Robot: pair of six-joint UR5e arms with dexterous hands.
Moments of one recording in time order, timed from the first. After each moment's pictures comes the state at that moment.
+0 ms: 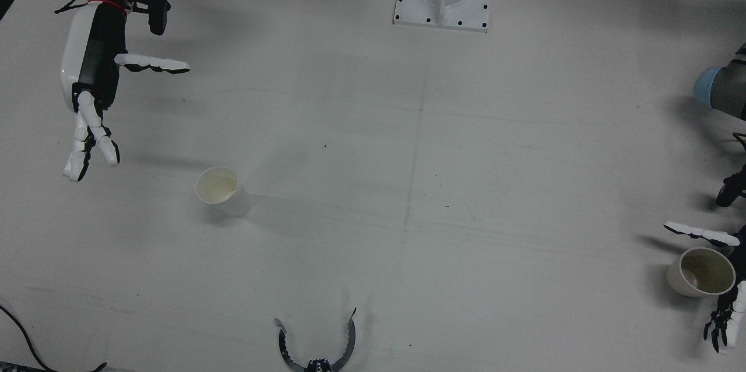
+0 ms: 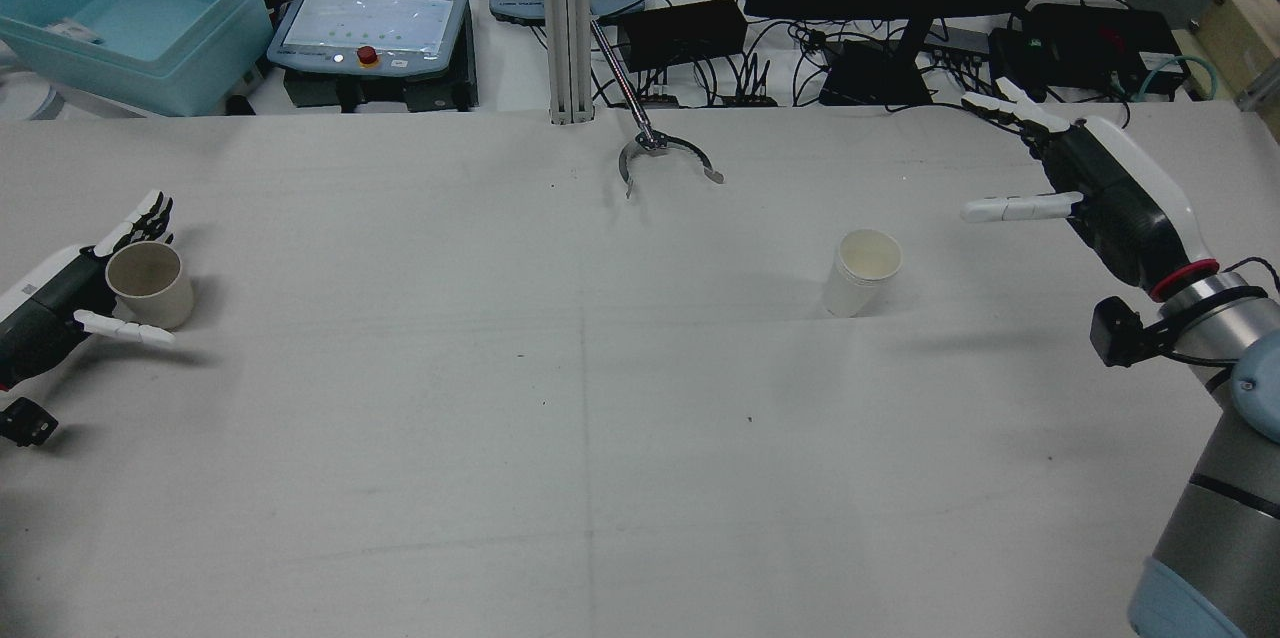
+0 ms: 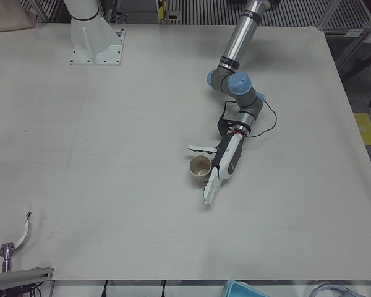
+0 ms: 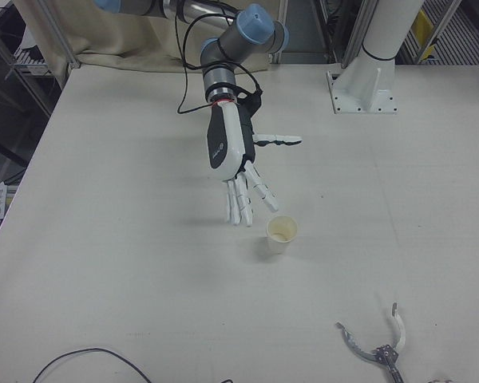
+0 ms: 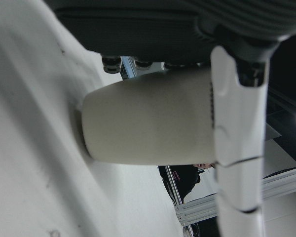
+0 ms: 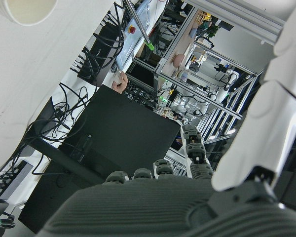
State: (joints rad) left arm -0.78 -1.65 -1.33 -0.45 1.17 0.52; right arm 0.77 -1.53 2.18 -3.74 -0.93 -0.53
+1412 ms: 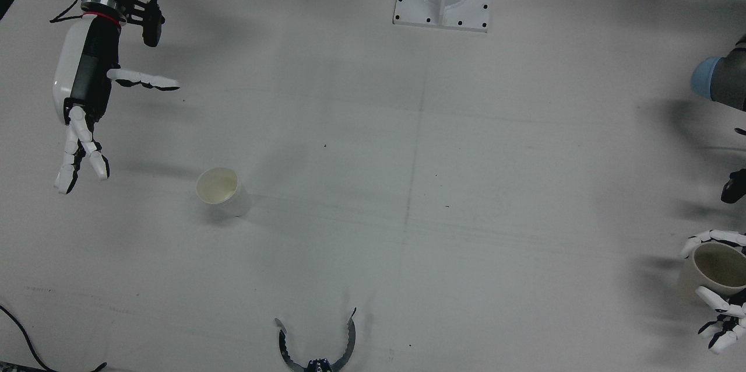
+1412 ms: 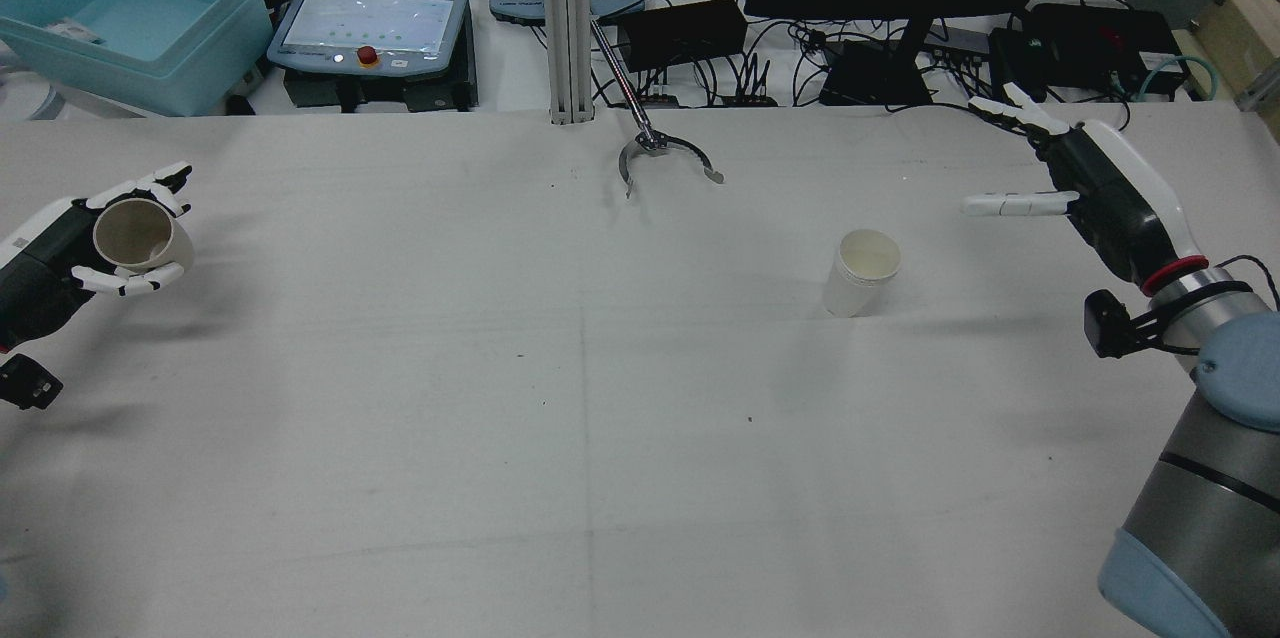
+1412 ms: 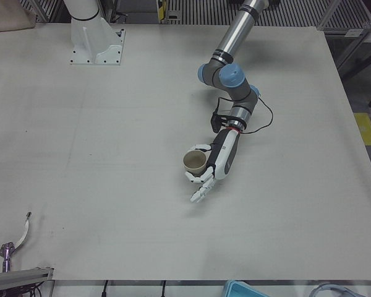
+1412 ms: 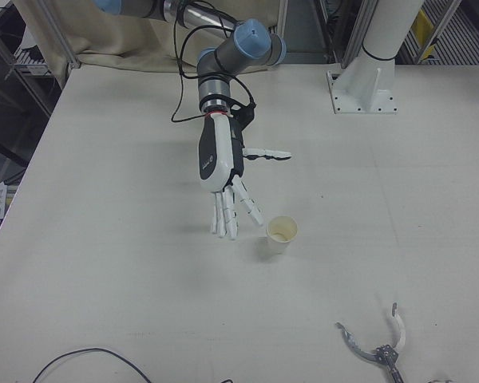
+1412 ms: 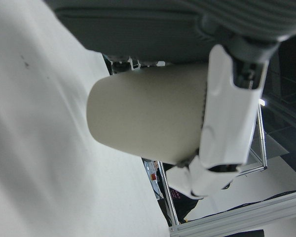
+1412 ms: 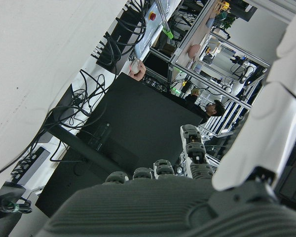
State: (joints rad) left arm -0.82 -1.65 -1.51 -0.27 1.17 0.43; right arm 0.79 -1.50 2.09 -3.74 -0.93 -0.53
